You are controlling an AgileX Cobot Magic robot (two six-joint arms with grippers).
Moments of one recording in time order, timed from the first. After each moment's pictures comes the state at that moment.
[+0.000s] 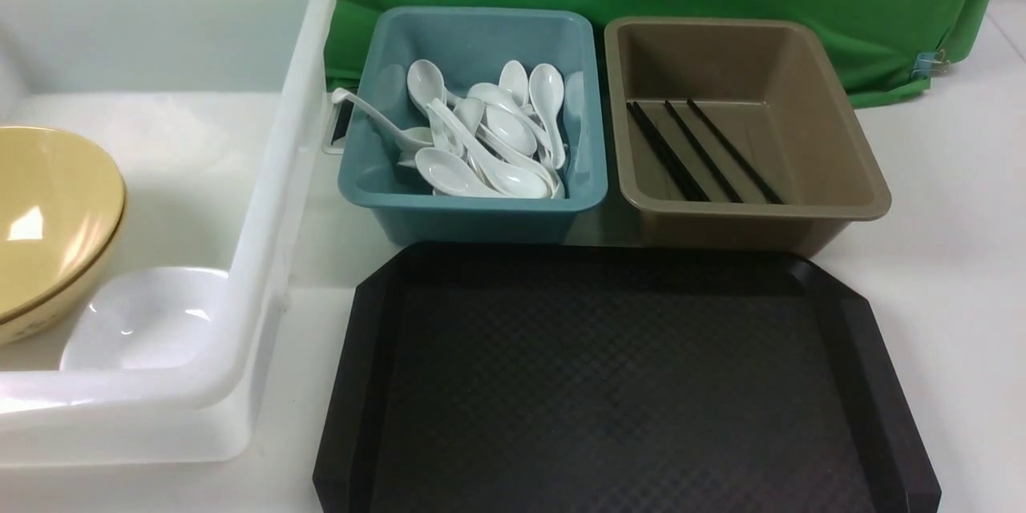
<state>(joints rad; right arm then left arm) 0.78 0.31 -0.89 -0.63 0.53 0.34 -0.08 0.34 -0.70 -0.35 0.57 0.27</state>
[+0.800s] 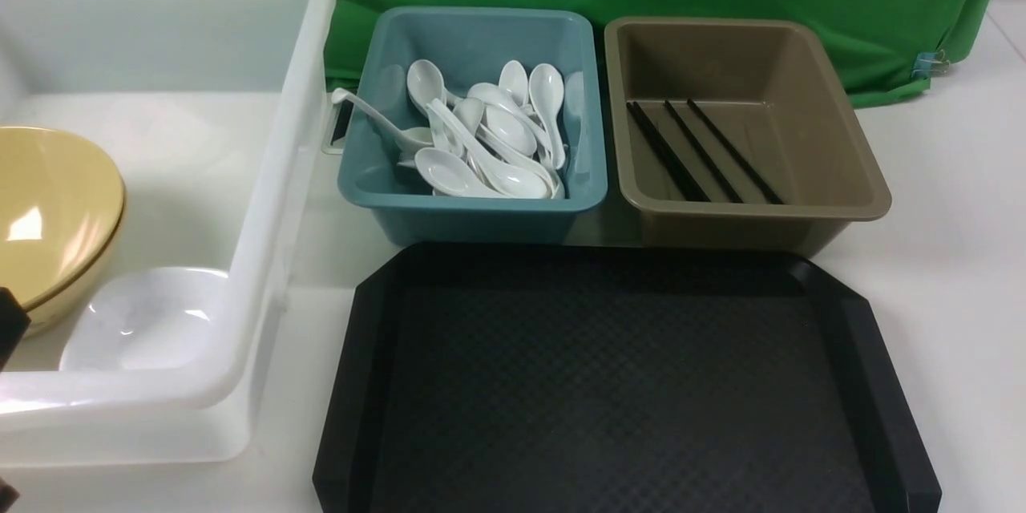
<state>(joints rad) 0.78 0.00 -0.52 -0.65 0.26 0.38 -0.08 0.21 -0.35 -0.45 0.27 0.27</state>
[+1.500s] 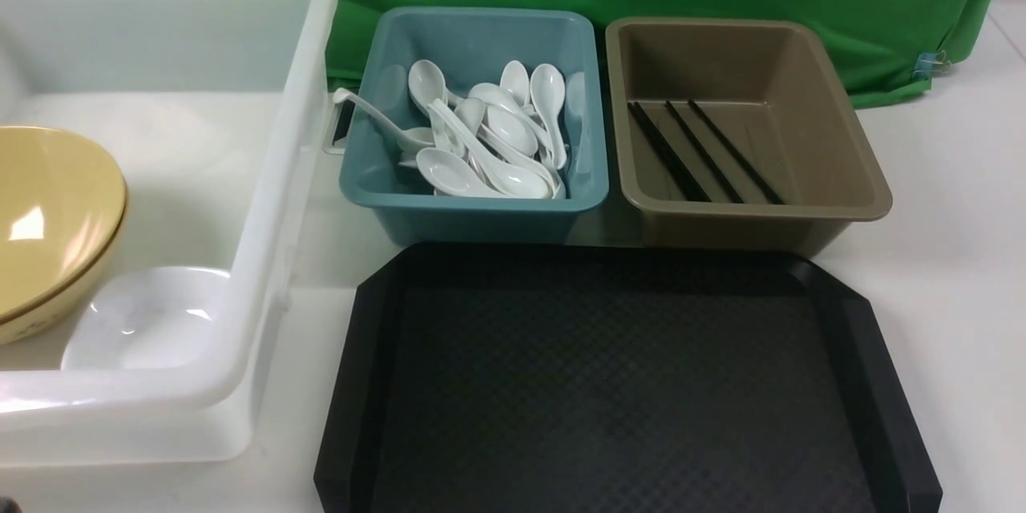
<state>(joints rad) 0.78 0.00 -0.52 -0.65 0.26 0.38 -0.01 0.12 -0.21 -0.13 0.22 0.17</state>
